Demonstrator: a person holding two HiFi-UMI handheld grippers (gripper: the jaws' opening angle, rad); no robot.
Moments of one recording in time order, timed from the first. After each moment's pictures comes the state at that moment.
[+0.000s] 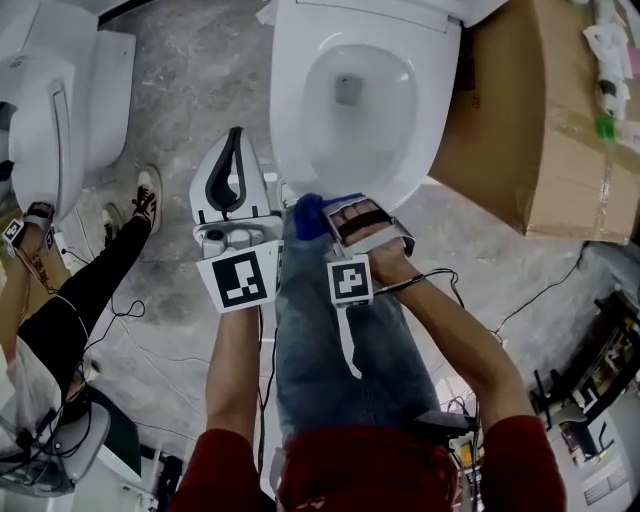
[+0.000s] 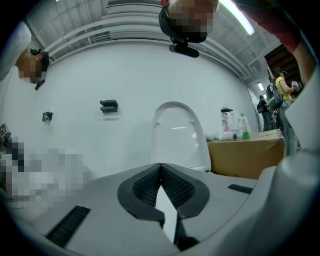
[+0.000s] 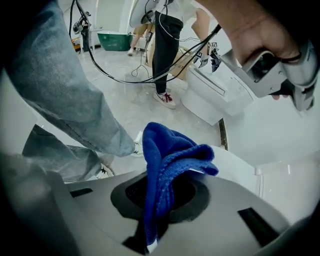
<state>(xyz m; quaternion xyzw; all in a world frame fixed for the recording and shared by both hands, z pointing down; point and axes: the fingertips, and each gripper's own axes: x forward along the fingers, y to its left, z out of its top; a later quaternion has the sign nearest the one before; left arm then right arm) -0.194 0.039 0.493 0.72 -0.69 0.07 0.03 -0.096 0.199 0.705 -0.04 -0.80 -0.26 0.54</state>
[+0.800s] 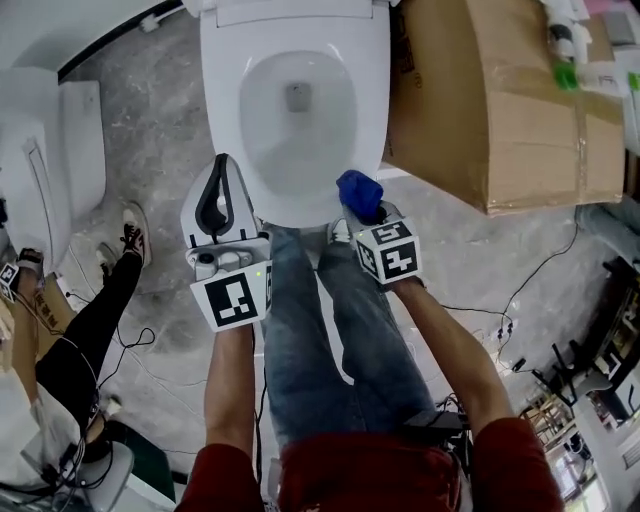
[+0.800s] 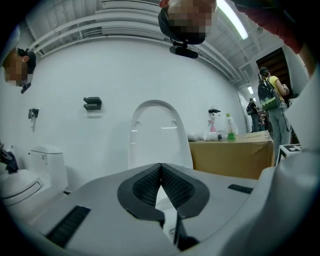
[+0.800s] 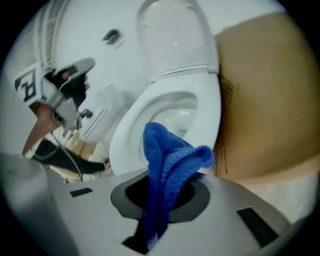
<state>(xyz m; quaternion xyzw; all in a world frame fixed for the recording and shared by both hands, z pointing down) -0.098 0.029 0.494 0.76 -0.64 0.08 0.01 0.074 0.143 0.711 0.35 -0.75 0.41 0.37</state>
